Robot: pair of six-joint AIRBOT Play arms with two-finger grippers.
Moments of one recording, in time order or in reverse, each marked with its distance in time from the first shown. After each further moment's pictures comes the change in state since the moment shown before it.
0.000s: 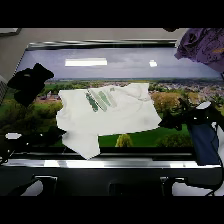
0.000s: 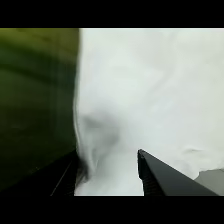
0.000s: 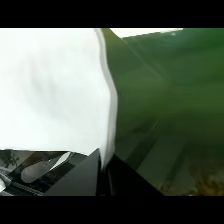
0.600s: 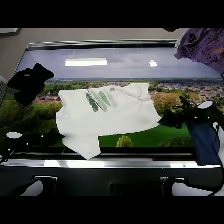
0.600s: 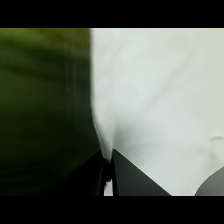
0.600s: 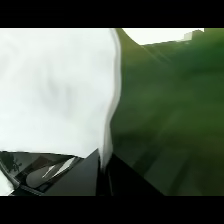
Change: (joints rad) left arm -0.006 -0.003 0.029 0.031 -0.034 0.031; right arm 0.007 0.028 0.000 0.052 -0.013 -0.027
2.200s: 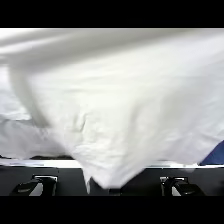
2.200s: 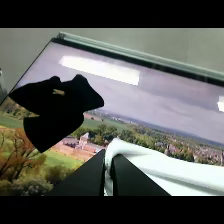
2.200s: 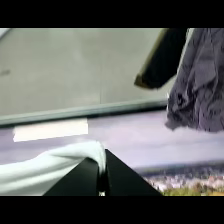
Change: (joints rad) left arm -0.218 0.323 1.498 0.937 -0.620 -0.539; right arm 0.349 0.580 1.040 -0.760 0.111 0.468
